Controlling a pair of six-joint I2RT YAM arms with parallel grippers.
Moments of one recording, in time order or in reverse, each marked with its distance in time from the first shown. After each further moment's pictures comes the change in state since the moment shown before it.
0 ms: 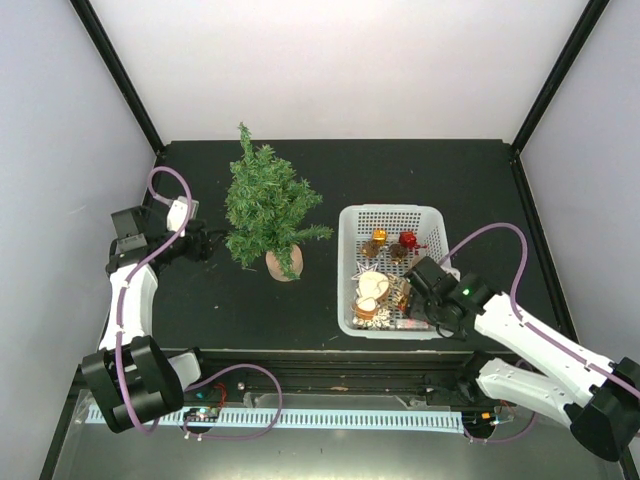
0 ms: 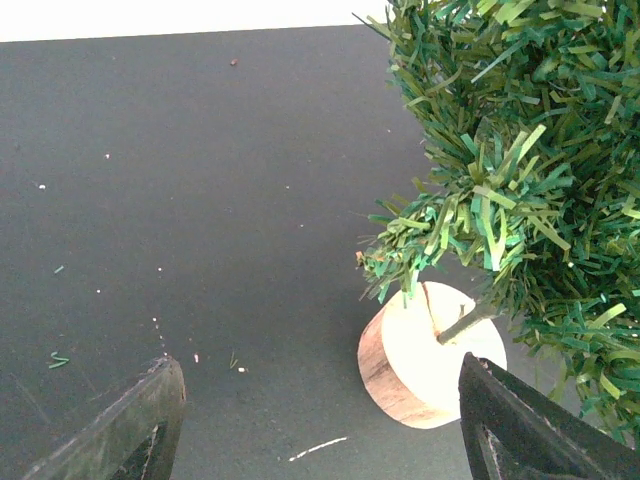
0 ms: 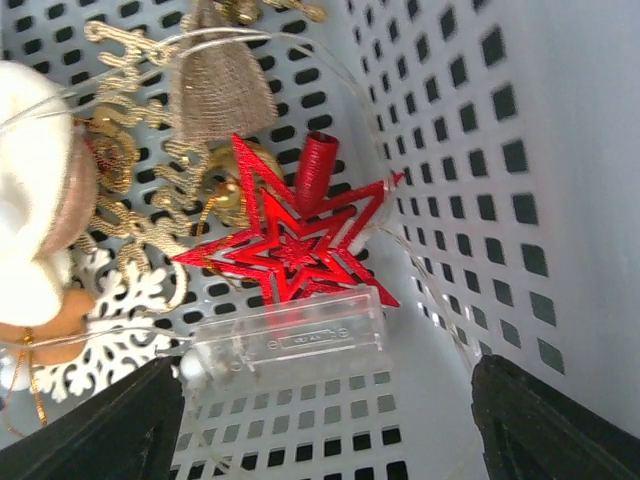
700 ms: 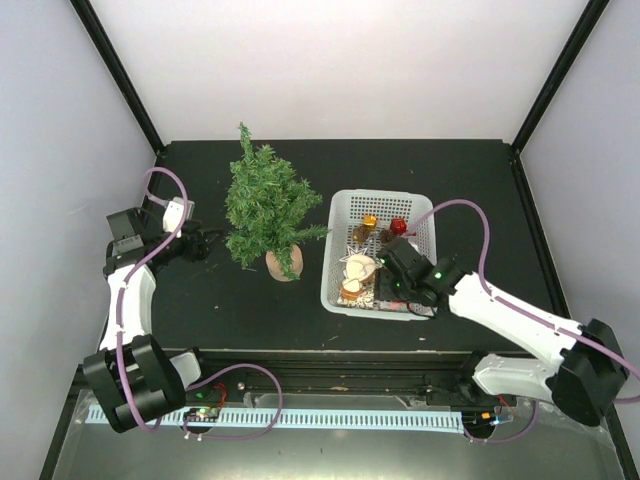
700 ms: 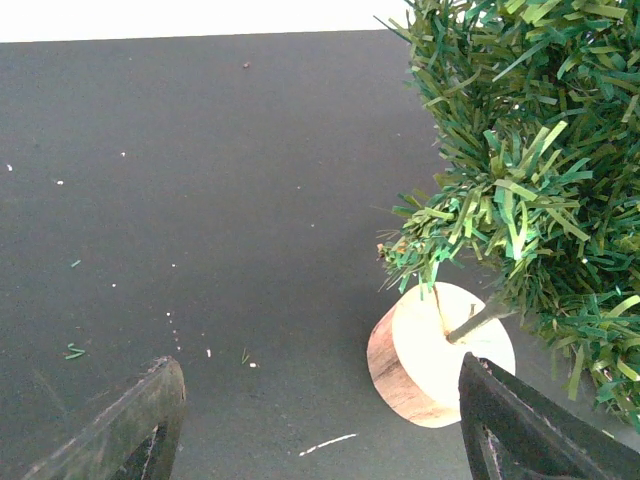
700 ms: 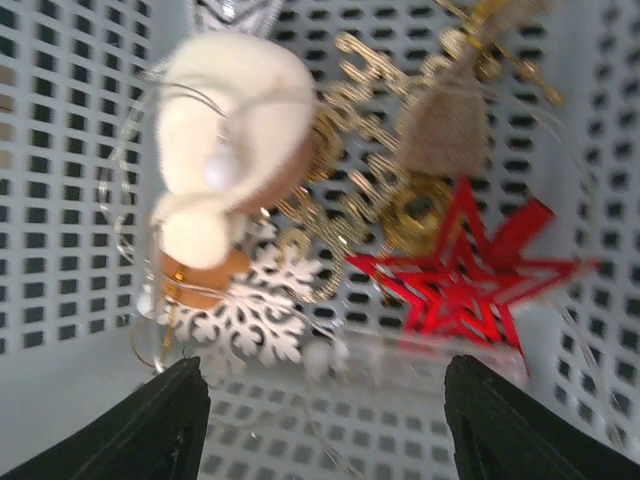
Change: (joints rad) left arm 0.039 0.001 -0.002 -0.001 0.014 0.008; right arm 0.065 0.251 0.145 0.338 -0.051 -0.235
